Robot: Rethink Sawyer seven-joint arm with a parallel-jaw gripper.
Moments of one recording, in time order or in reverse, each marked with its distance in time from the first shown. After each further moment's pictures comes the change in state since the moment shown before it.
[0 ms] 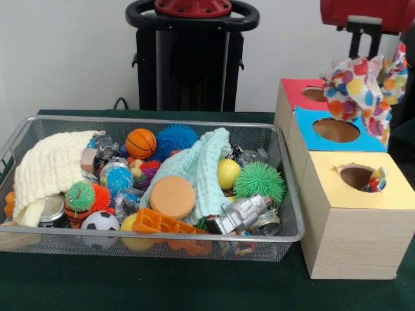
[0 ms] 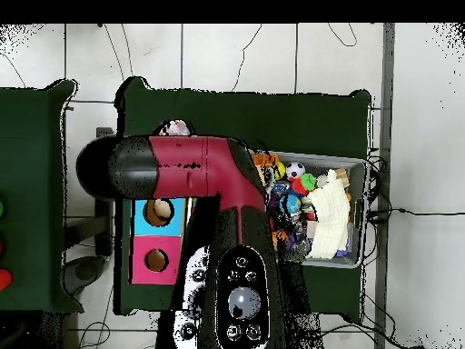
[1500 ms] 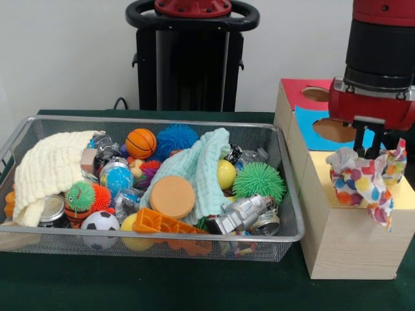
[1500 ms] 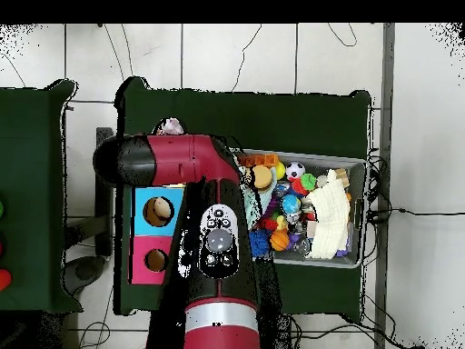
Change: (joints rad) arm 0.045 0.226 -0.017 -0.074 0.004 -0.188 0.000
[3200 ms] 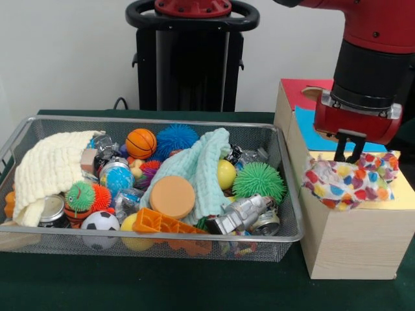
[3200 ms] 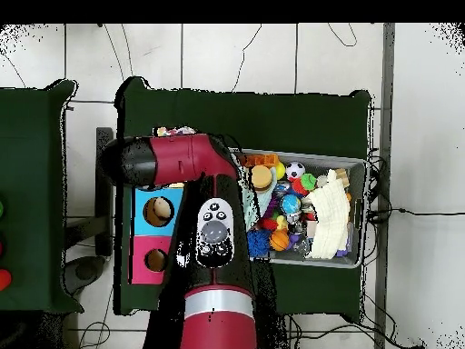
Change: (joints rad) arm 0.006 0.037 -0.009 -0.026 -0.064 0.082 0.000
